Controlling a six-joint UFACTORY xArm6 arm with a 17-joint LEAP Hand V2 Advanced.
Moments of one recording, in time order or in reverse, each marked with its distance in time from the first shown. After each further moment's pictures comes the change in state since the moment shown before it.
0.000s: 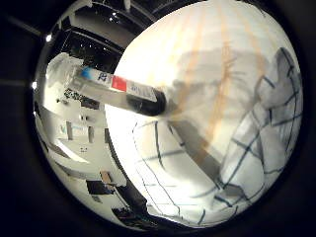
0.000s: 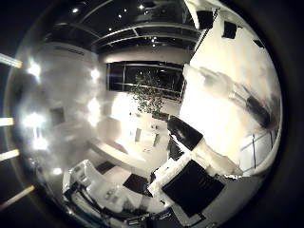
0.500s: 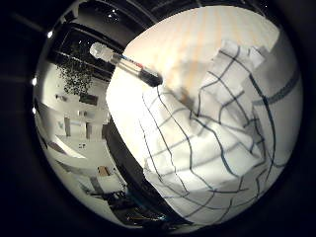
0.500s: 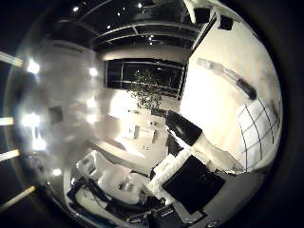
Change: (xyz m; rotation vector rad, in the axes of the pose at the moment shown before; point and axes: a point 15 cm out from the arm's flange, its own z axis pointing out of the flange) arm -0.040 0.070 -0.105 -0.017 0.077 -0.011
